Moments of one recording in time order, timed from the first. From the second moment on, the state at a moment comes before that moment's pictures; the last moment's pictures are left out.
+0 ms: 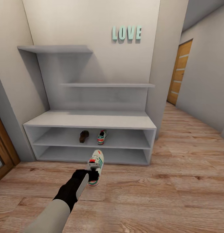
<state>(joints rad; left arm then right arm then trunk) -0.65 -0.15 -0.10 -0.72 0.17 0.62 0.13 -0.63 -0.71 -0.87 -0.76 -0.04 0.47 -0.01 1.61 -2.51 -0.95</state>
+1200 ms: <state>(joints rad) -0.66 -0.16 -0.15 -0.74 0.16 0.68 0.15 -0.63 -0.70 -0.87 -0.76 0.06 0.47 0.01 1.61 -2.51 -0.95</state>
